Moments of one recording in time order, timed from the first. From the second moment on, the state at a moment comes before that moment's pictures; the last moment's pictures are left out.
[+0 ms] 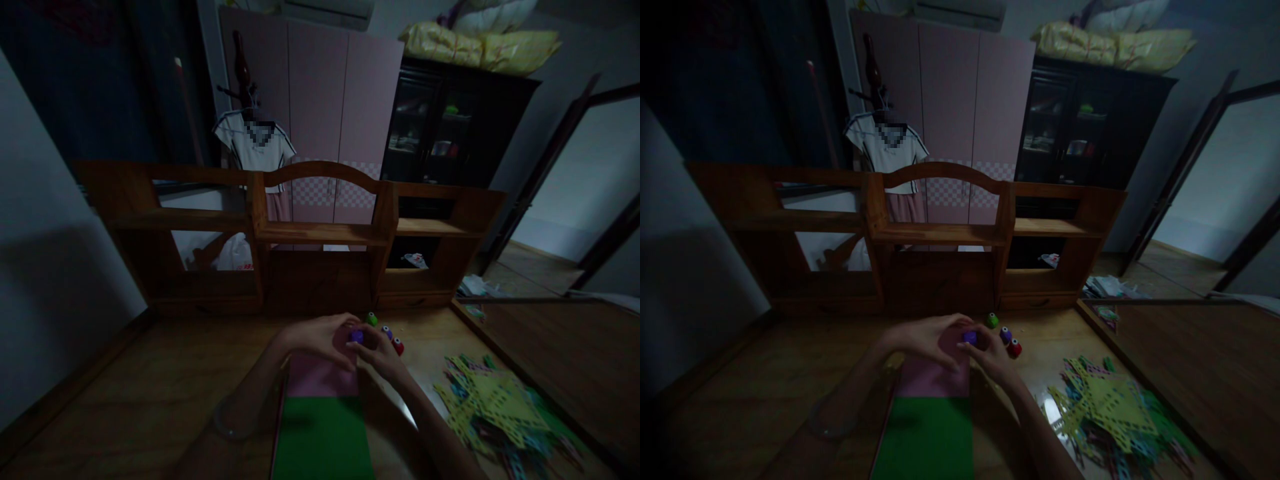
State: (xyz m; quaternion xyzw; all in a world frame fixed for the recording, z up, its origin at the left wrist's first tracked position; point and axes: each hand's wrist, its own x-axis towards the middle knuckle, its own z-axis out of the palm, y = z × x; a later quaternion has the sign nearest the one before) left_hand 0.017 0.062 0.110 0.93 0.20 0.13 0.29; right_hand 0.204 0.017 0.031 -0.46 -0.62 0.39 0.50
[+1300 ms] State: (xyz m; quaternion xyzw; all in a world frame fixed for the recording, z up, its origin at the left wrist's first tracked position) left_hand 0.017 0.090 0.075 0.91 0.31 0.11 0.24; right_hand 0.207 0.014 0.036 -0.43 -0.60 0.51 0.45
